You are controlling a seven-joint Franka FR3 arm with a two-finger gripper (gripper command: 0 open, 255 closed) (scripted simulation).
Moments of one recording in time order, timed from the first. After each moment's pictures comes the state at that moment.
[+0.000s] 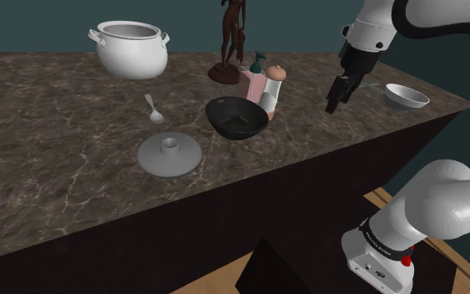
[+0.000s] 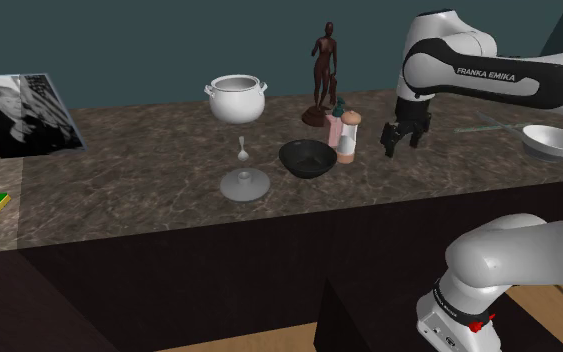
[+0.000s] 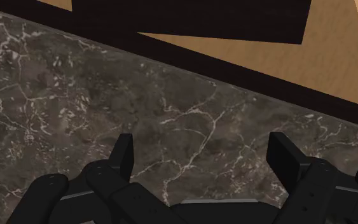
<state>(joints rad) 0.02 -0.75 0.05 -2.40 -0.02 1.61 -0.01</state>
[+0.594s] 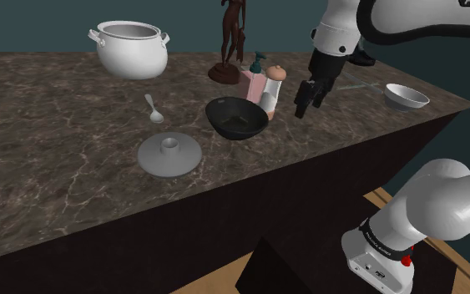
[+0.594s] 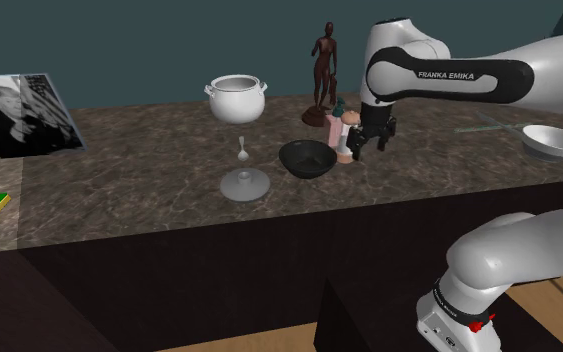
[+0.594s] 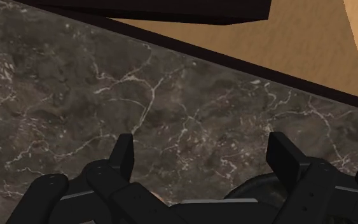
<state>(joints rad) 0.06 -0.59 0.18 -2.32 0.06 1.70 0.14</state>
